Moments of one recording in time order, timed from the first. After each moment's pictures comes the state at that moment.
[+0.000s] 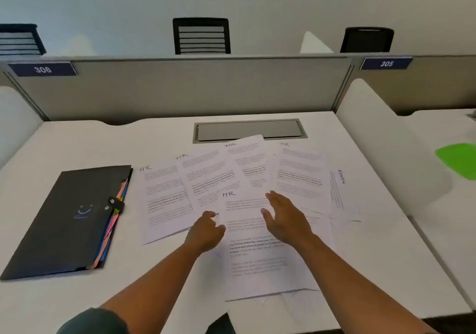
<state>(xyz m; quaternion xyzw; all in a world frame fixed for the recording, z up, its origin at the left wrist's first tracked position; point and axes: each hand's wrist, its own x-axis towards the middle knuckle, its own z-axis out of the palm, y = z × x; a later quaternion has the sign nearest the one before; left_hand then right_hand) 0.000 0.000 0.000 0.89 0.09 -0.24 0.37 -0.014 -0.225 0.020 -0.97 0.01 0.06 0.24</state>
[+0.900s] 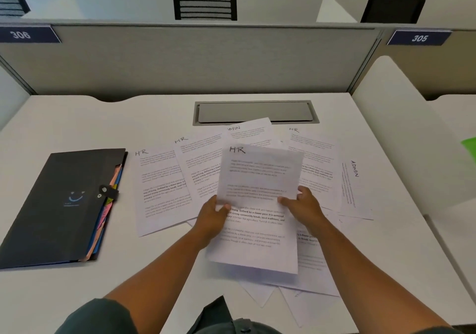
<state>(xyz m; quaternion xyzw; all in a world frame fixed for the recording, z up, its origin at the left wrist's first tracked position) 0.031 -0.015 -0.027 0.78 0.14 -0.21 0.57 0.033 -0.260 -0.009 -0.79 0.28 0.13 0.53</state>
